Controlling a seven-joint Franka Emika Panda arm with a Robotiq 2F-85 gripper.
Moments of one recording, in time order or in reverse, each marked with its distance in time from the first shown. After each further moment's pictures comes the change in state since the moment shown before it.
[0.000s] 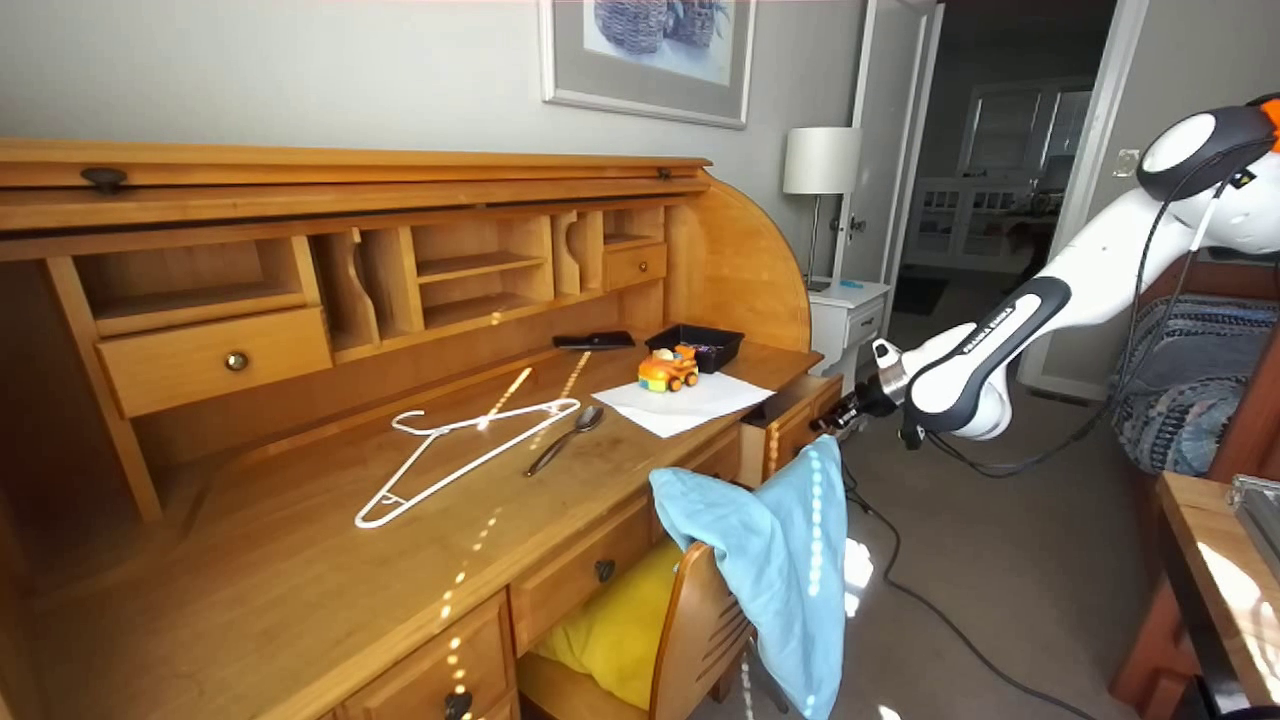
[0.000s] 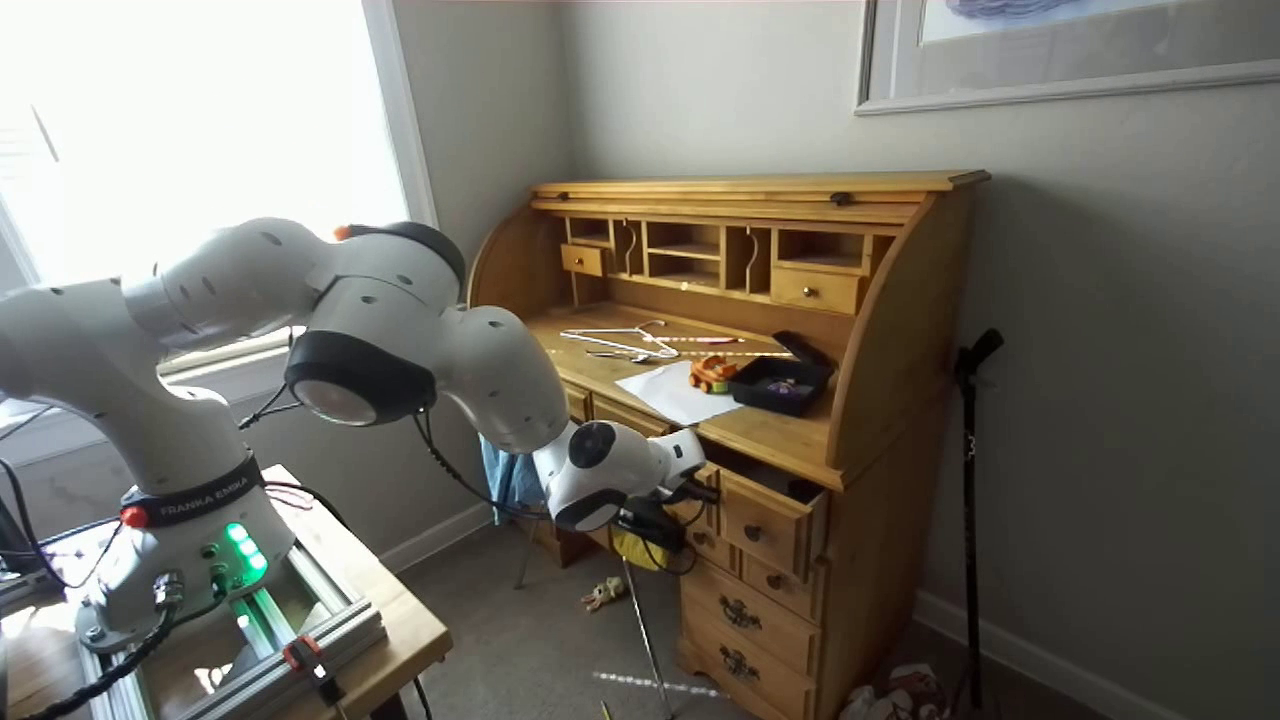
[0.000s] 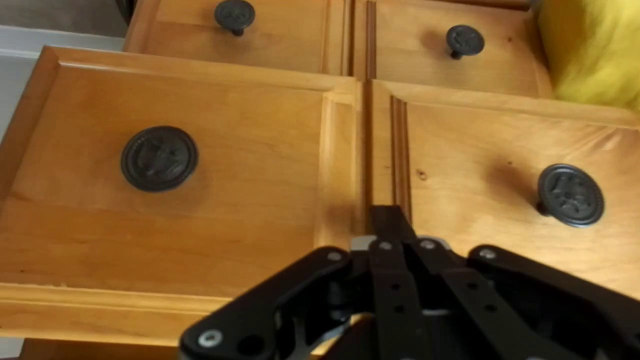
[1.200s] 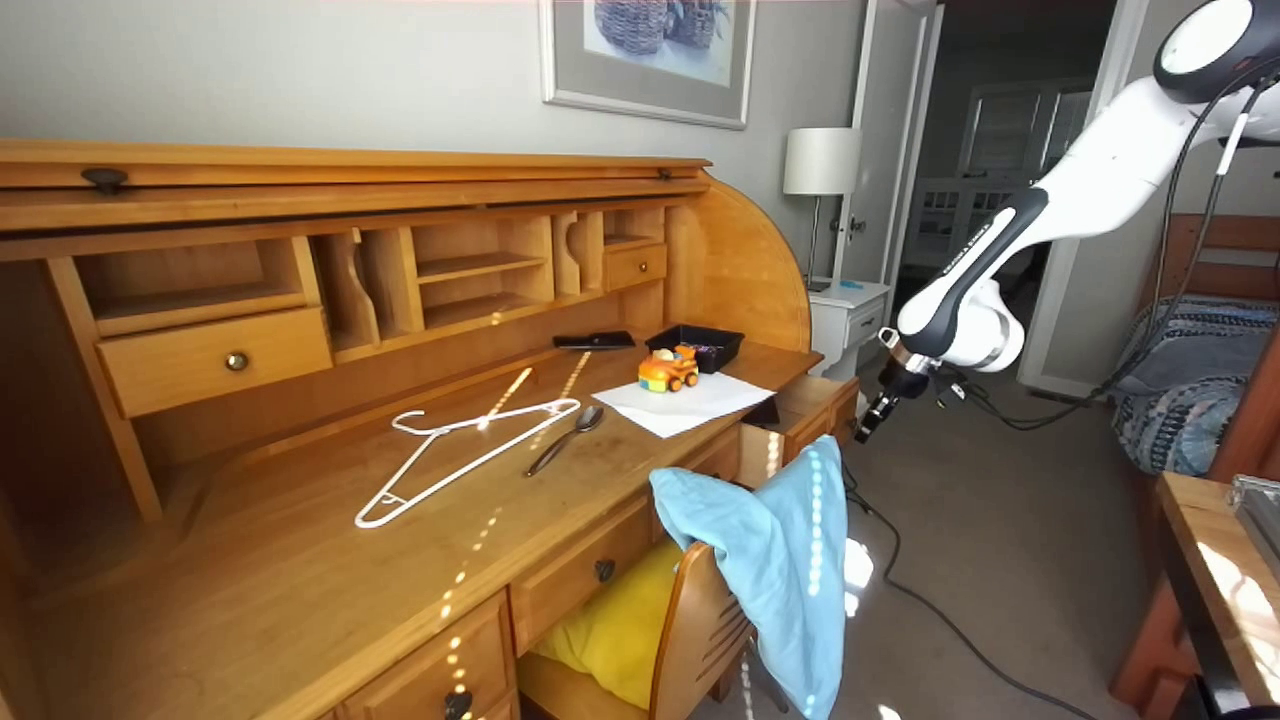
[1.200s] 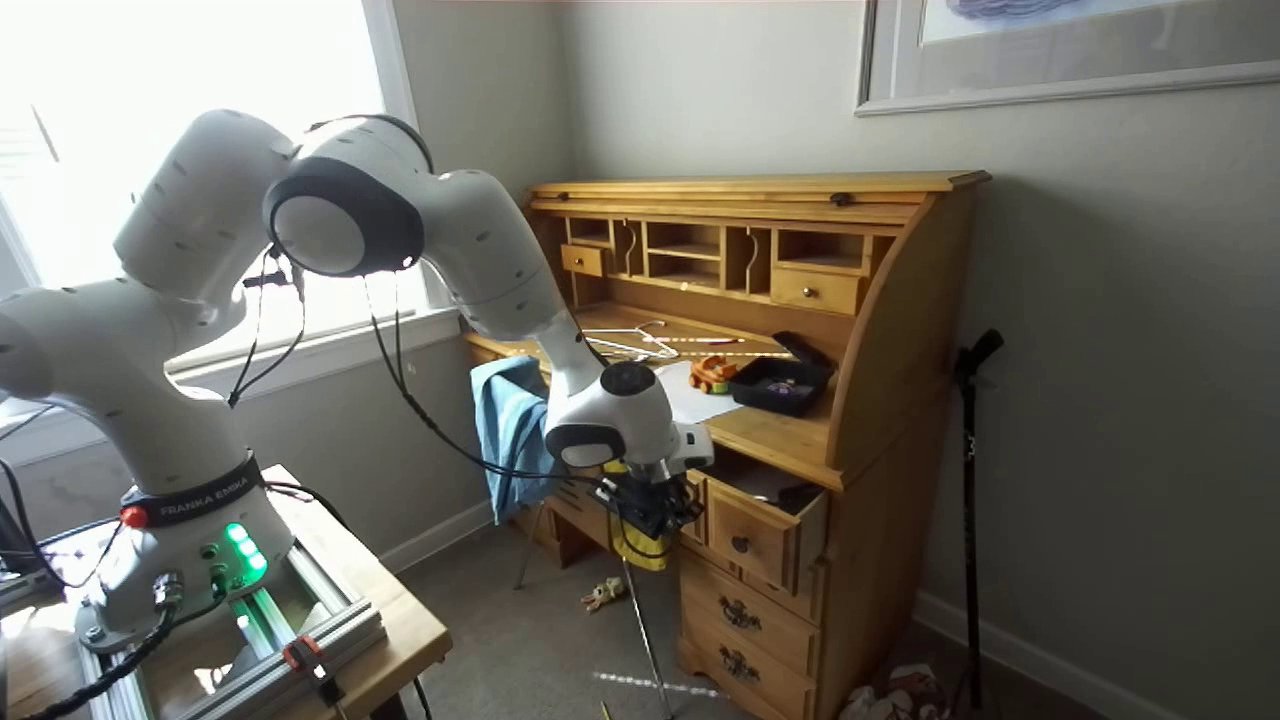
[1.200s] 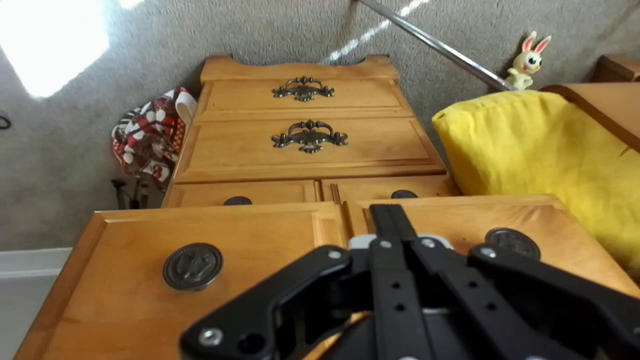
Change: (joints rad) arm 0.154 -0.385 -0.141 -0.200 0.589 -0.477 -0.164
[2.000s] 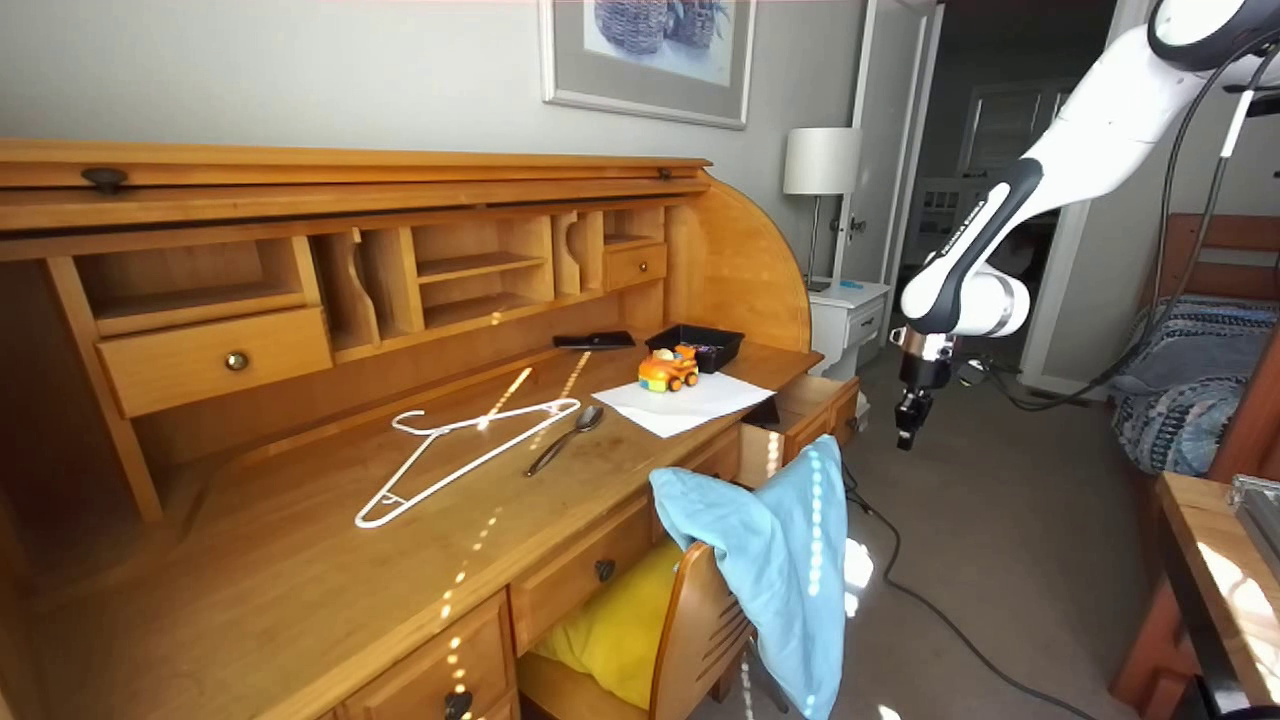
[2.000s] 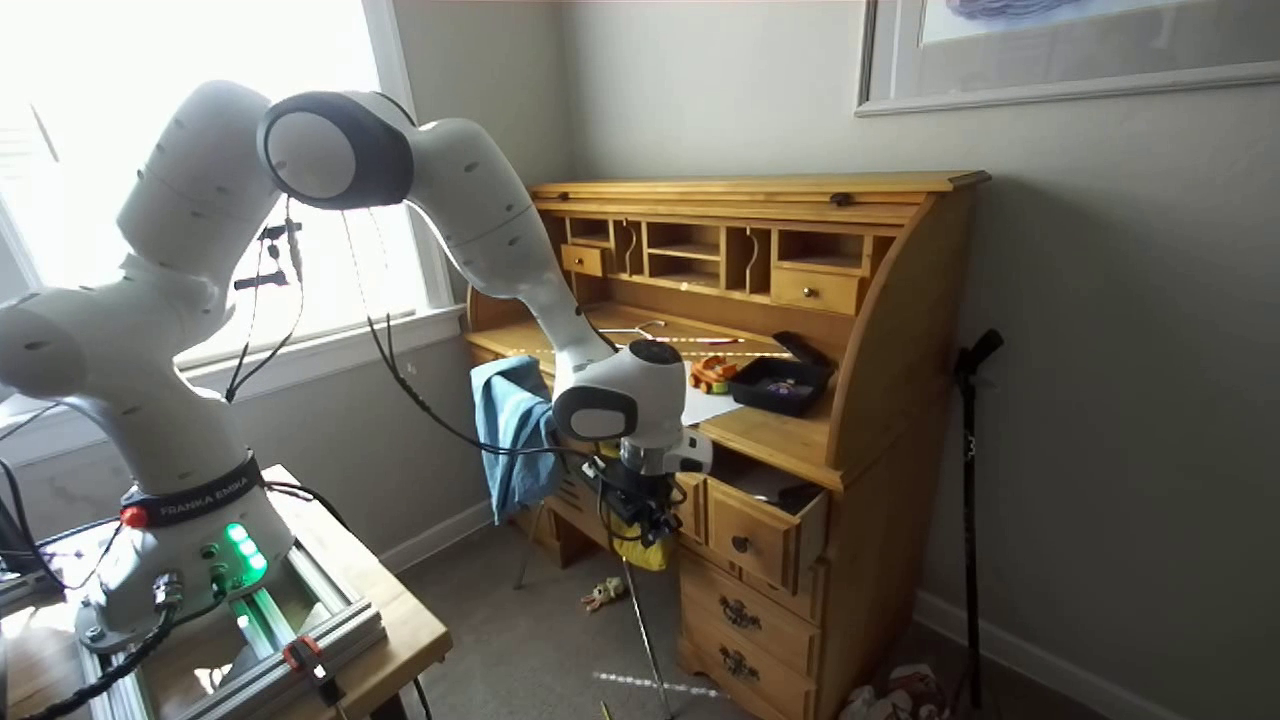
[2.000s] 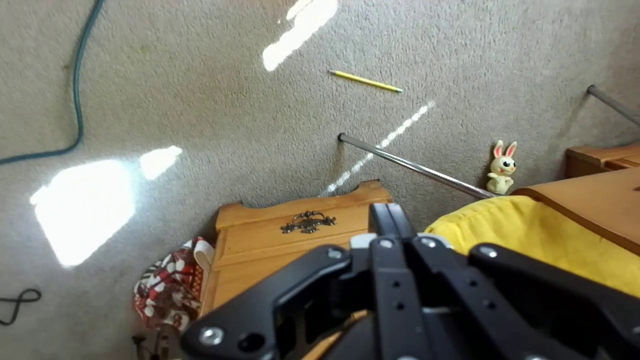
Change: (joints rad) arm 0.217 -0.154 -0.251 -0.011 0.027 -0.379 0.219
